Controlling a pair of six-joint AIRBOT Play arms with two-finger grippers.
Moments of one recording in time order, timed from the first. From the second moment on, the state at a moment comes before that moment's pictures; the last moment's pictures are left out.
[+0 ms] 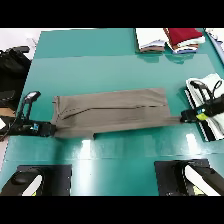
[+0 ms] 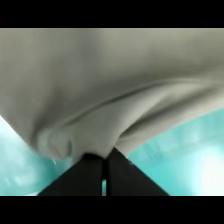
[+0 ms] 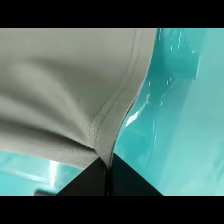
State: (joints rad) left arm -0.10 -0.64 0.69 1.28 -1.30 -1.54; right arm -0.21 -0.93 0.87 -1.37 1.47 1.33
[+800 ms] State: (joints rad) left arm -0.09 -1.29 1.10 1.34 -0.96 -1.53; right arm -0.14 -1.51 1.41 -1.28 1.41 1.35
